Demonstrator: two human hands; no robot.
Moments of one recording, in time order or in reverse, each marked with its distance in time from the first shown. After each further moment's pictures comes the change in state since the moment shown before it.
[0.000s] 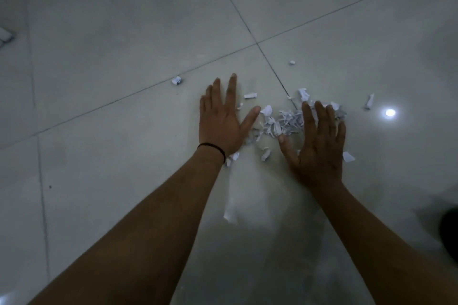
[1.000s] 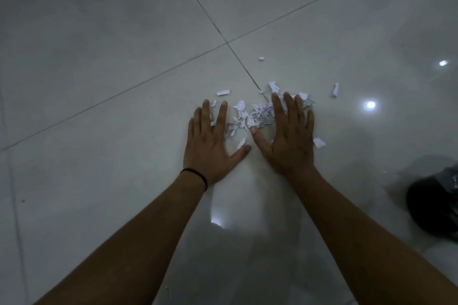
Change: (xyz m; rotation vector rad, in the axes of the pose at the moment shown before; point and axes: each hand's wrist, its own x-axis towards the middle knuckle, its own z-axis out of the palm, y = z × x) left_hand -0.060 0.015 0.008 0.098 -0.096 0.168; right_hand 0.000 -0.002 -0.001 0.033 -0.016 0.018
